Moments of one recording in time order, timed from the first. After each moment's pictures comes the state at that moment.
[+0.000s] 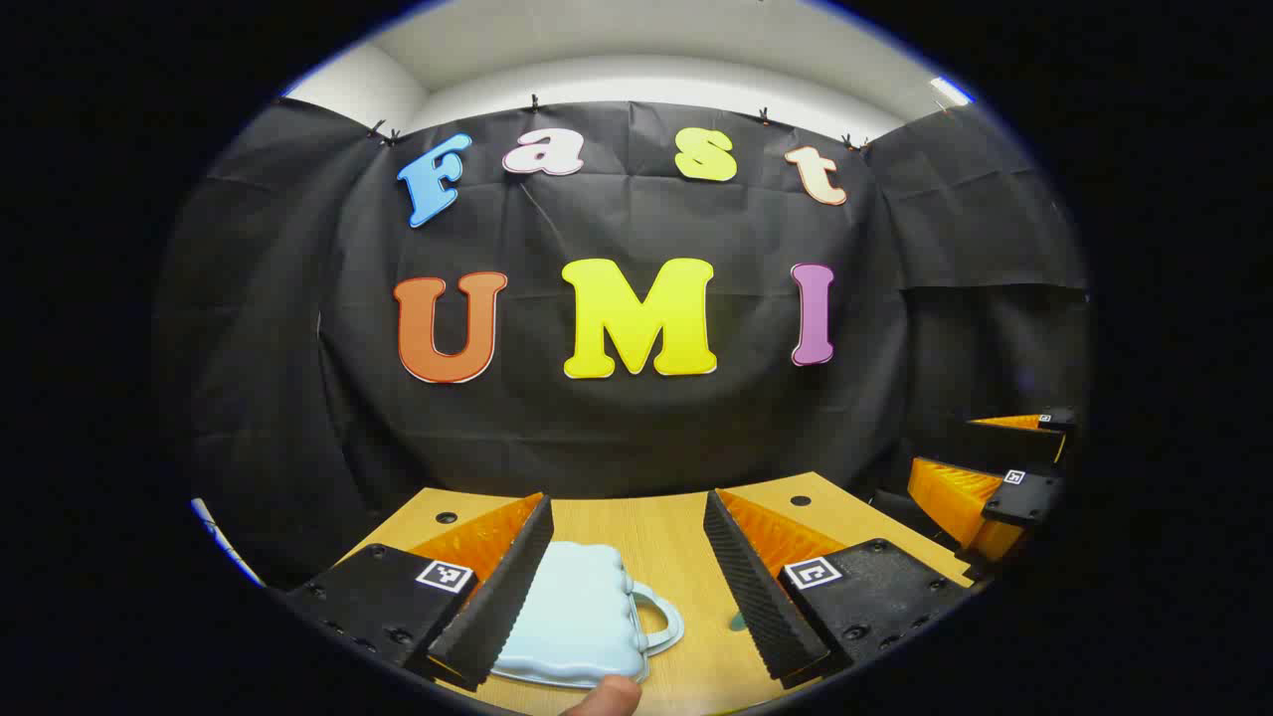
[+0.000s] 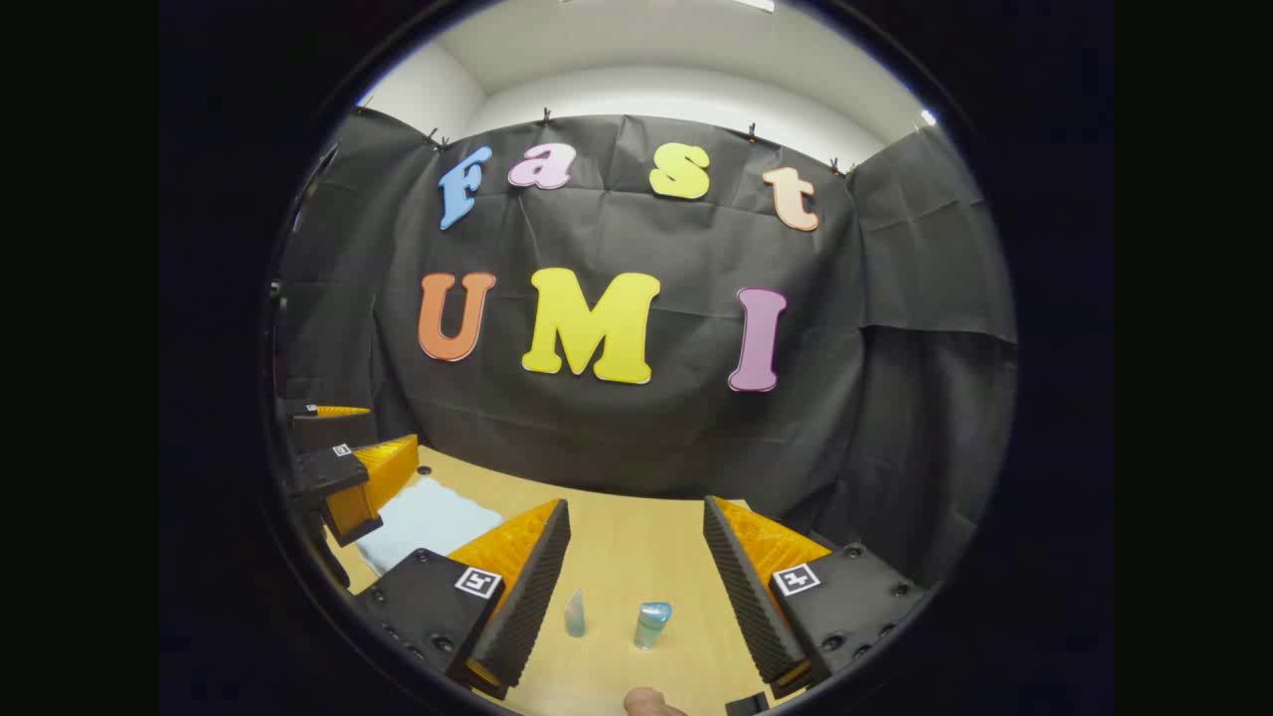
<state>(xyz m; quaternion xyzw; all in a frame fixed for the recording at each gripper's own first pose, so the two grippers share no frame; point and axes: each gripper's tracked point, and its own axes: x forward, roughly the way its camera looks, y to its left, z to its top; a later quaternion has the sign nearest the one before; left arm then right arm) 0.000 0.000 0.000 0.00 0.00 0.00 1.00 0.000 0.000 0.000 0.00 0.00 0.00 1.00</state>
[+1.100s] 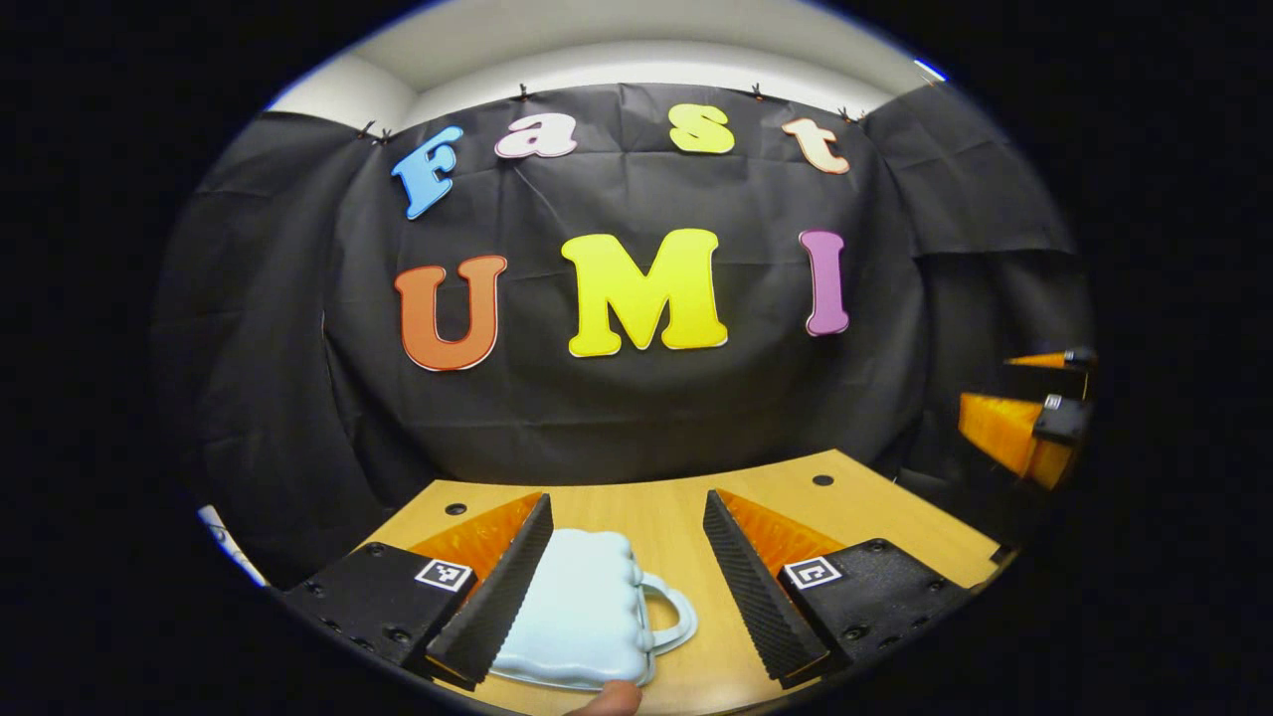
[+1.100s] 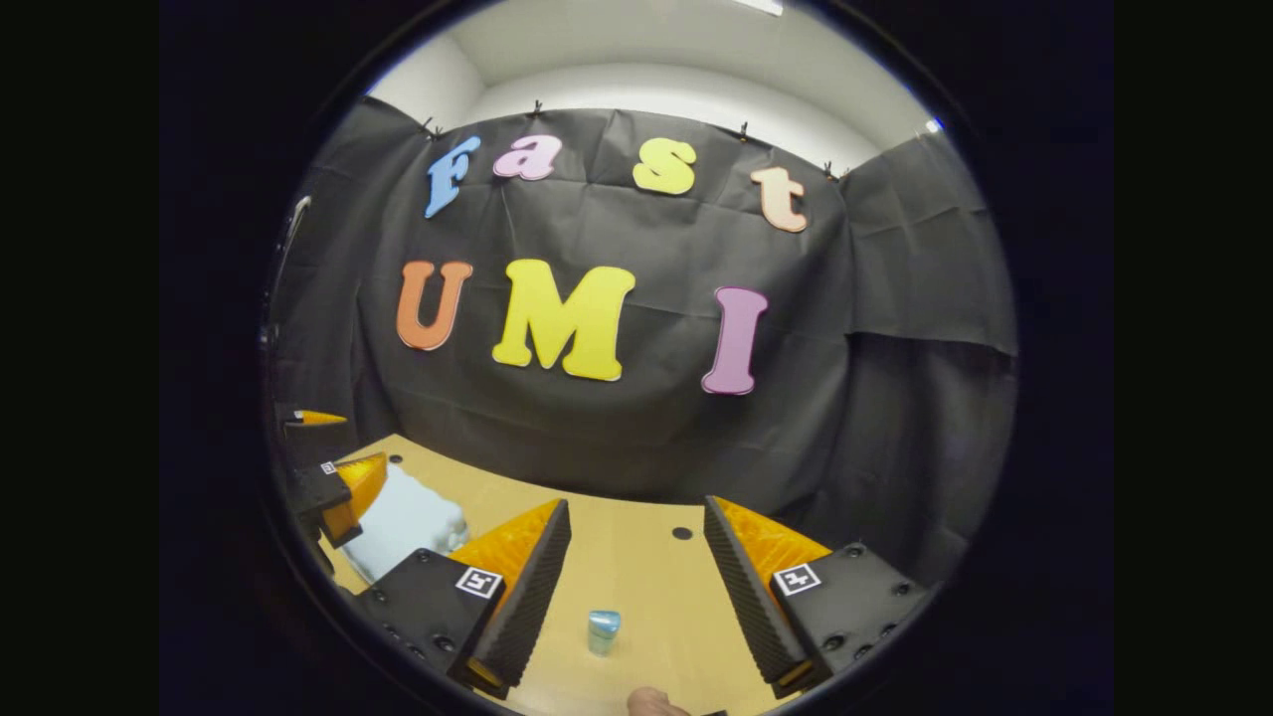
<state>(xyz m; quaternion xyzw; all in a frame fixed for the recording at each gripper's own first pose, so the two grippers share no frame) 0.023 0.001 -0.054 0.08 0.03 0.03 1.00 0.023 -0.064 -0.008 -0.03 -0.01 -0.04 1.00</state>
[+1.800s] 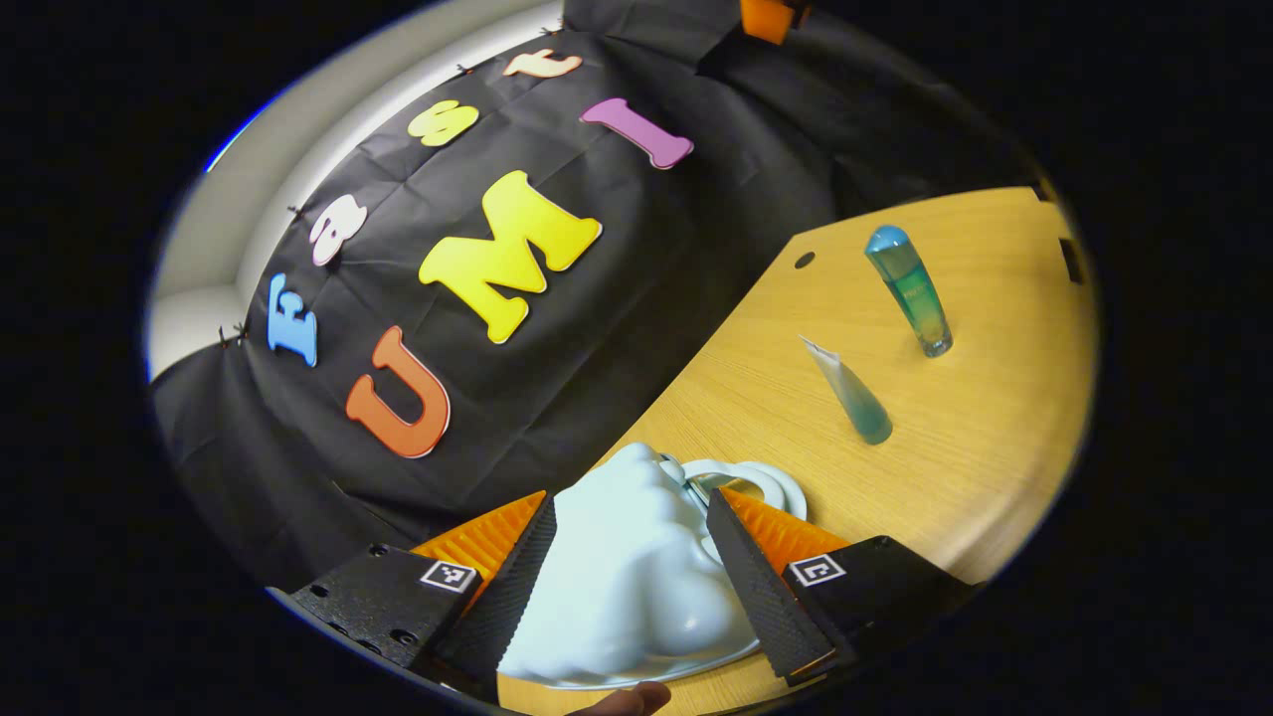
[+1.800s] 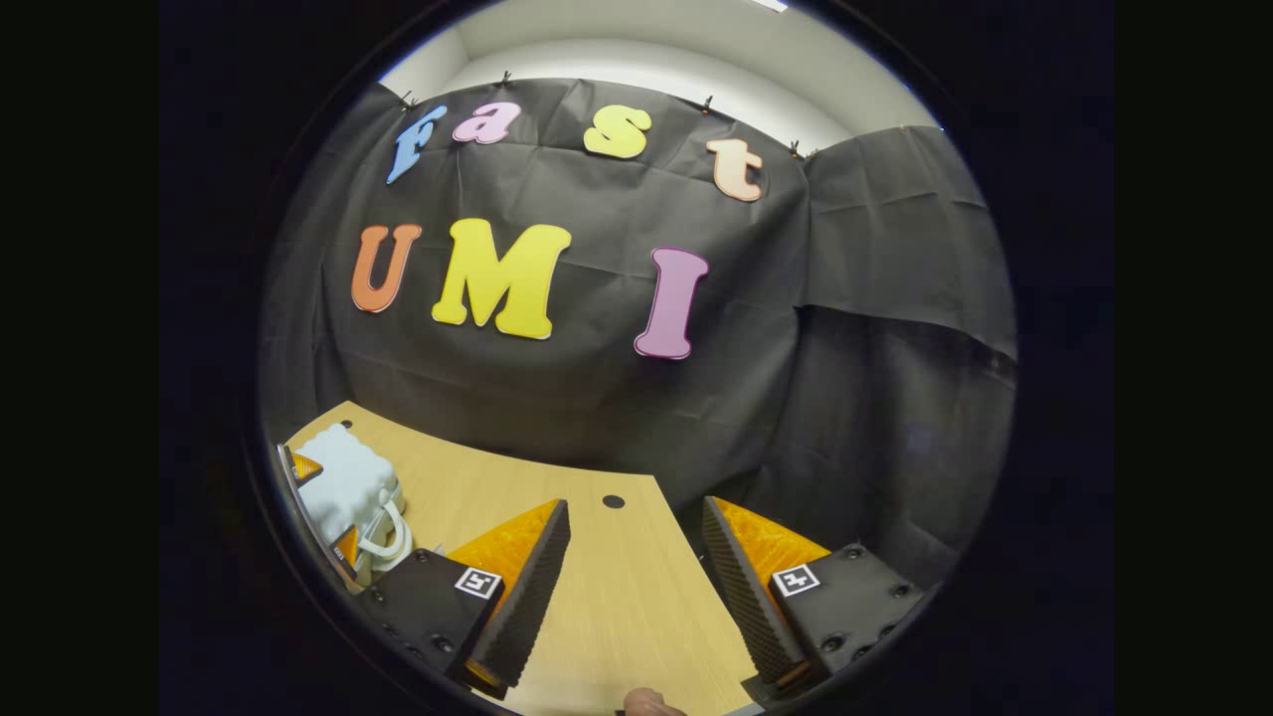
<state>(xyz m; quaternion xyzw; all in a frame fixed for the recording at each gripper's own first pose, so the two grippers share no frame) 0.044 -0.004 -0.202 0.45 0.09 0.01 0.89 0.027 -0.147 -0.054 -0.03 0.05 -0.11 0.99</state>
